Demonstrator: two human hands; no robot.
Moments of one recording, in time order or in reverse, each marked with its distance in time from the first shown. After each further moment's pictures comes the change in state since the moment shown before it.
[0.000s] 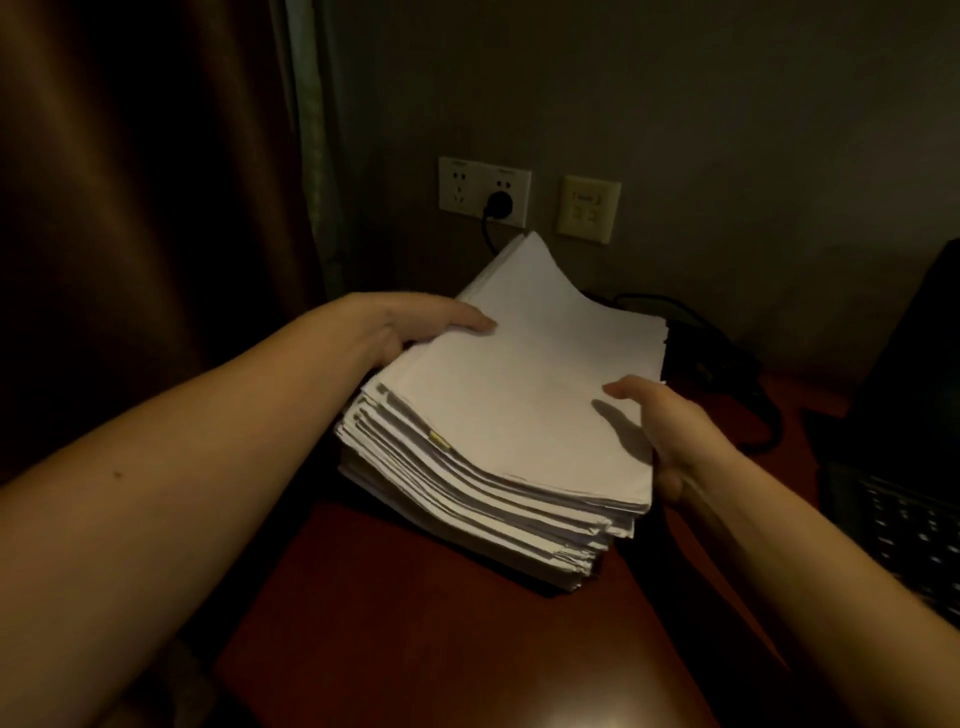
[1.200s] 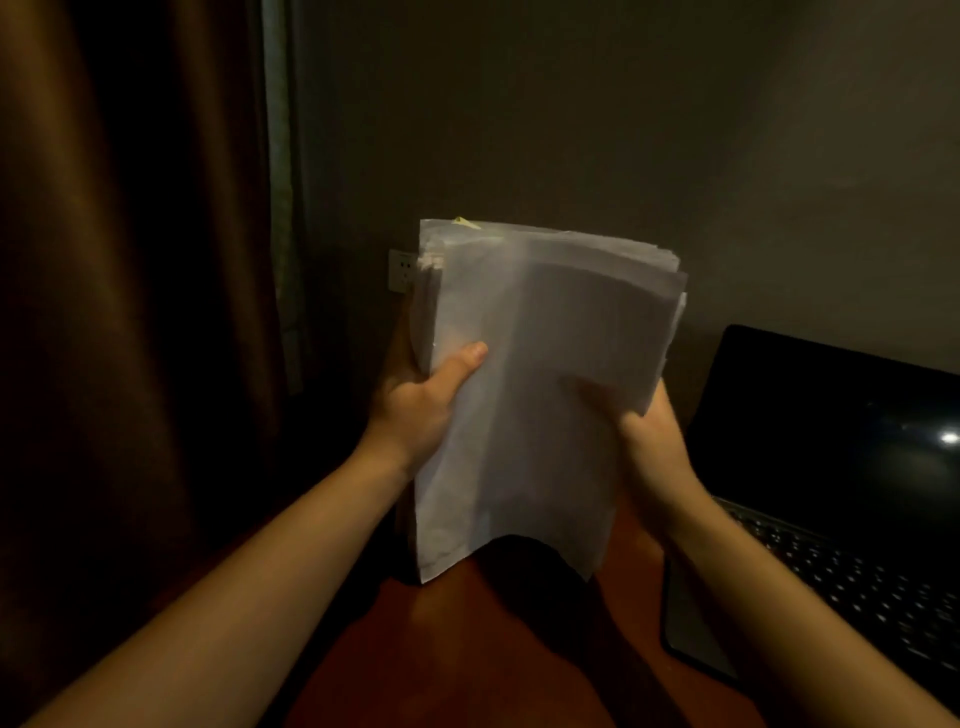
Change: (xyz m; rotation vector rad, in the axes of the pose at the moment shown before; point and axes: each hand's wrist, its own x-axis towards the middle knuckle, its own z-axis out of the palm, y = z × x) left_hand -0.122 -0.008 0.119 -0.550 0.409 0.861; right_hand -0.092 -0.041 -0.058 -0.143 -0.185 -0.866
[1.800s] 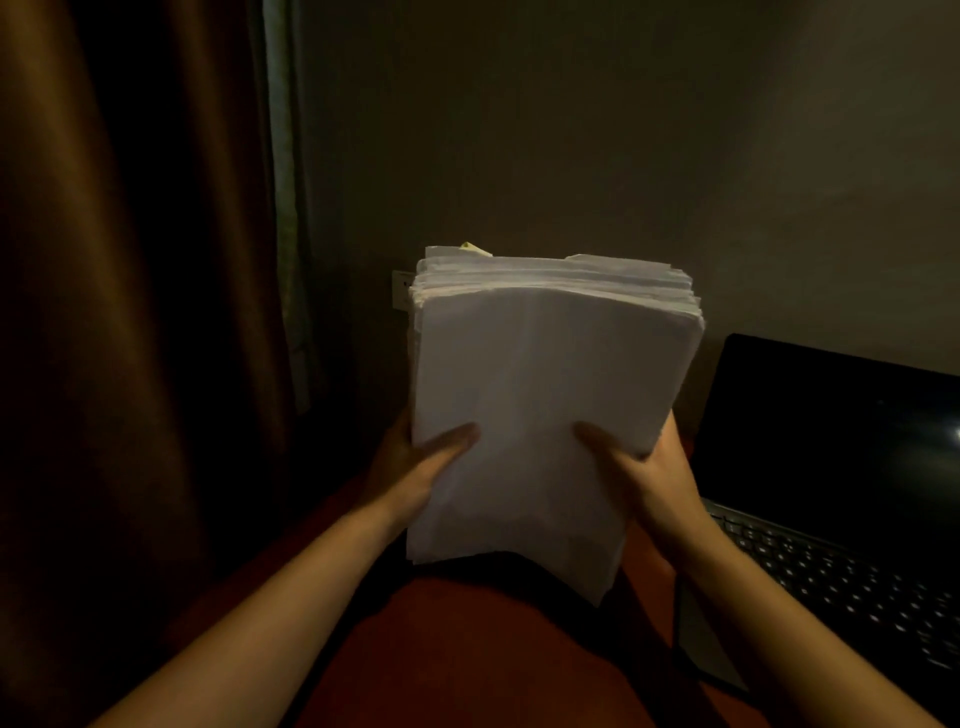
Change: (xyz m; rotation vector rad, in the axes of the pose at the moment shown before) left_hand -0.013 -0.043 -0.024 0.041 -0.104 -0.177; right_hand -0.006 0.029 -0.023 -0.157 0.024 0.011
